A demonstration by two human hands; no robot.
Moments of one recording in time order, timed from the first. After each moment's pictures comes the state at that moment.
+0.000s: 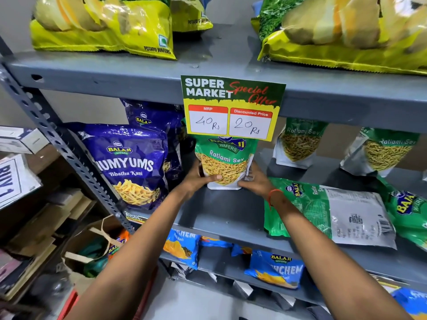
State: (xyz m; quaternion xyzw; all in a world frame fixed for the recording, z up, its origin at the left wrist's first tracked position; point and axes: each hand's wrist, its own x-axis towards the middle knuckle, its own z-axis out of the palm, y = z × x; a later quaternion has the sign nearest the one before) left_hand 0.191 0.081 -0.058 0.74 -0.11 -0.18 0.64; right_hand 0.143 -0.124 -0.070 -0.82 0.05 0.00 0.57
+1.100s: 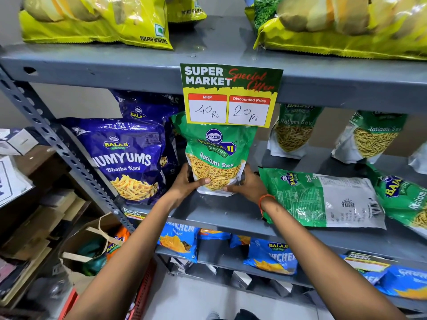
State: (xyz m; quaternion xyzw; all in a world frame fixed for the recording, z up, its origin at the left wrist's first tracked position) left_hand 0.163 0.111 -0.065 0.76 -0.07 -0.20 0.61; right_hand 0.098 -0.092 -0.061 -0.86 0.10 -0.03 0.49
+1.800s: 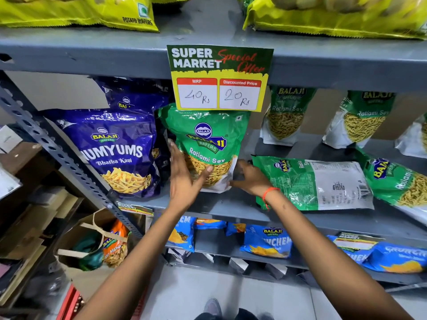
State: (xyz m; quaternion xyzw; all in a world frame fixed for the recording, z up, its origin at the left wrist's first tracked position) left_hand 0.118 0.099 -0.058 0.85 -0.19 0.10 0.48; right_hand 0.075 -0.096 -0.043 -0.93 0.07 0.03 0.35
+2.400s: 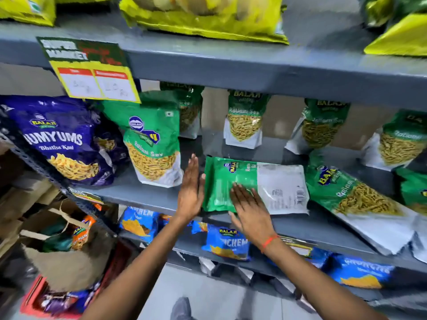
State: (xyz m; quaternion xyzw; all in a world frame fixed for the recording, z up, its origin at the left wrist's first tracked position) left_hand 0.045 -0.055 -0.102 0.87 -0.19 0.13 0.44; right_hand -0.052 -0.223 -0.119 -0.98 -0.09 -0.17 -0.07
